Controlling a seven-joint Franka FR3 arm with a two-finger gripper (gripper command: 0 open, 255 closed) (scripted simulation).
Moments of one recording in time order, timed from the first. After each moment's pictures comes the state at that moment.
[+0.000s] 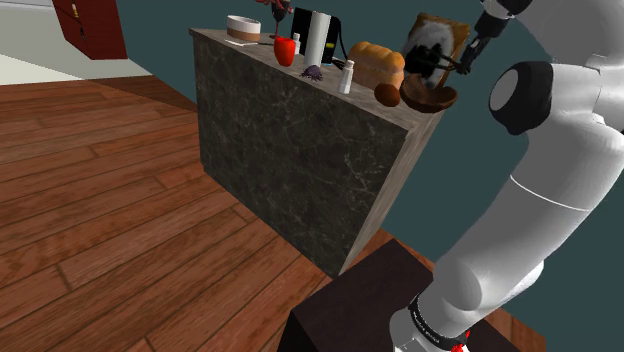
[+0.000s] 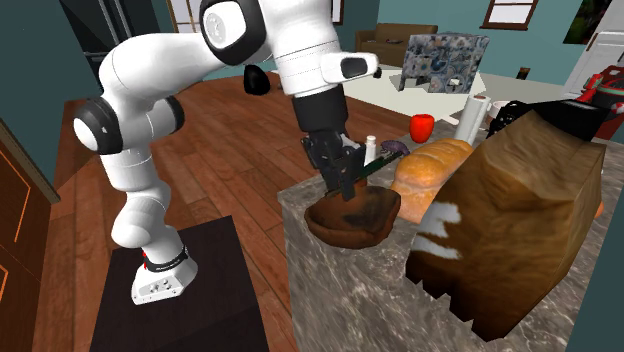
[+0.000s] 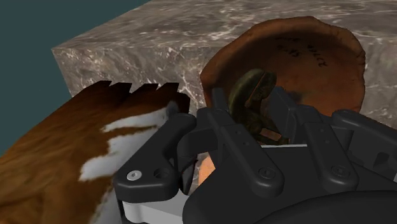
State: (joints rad) arm -0.26 0.13 -0.65 -1.16 0.06 1.56 -1.04
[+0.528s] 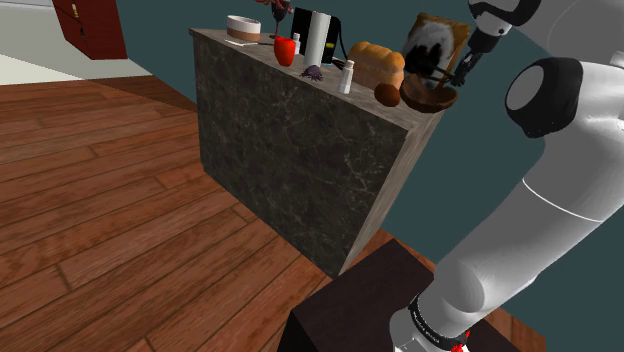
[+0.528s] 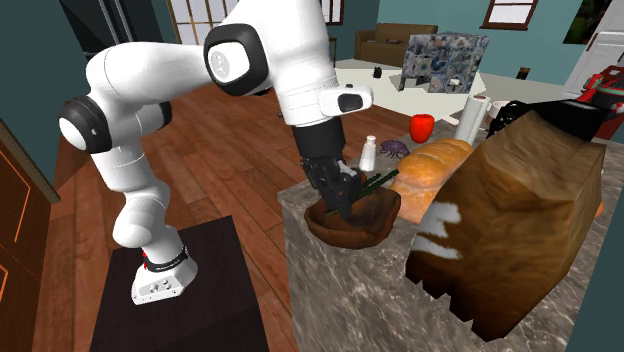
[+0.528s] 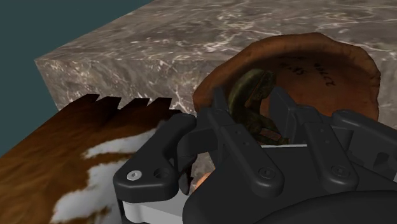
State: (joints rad) arm -0.23 0.03 -0.63 -1.38 -0.01 1.70 -1.01
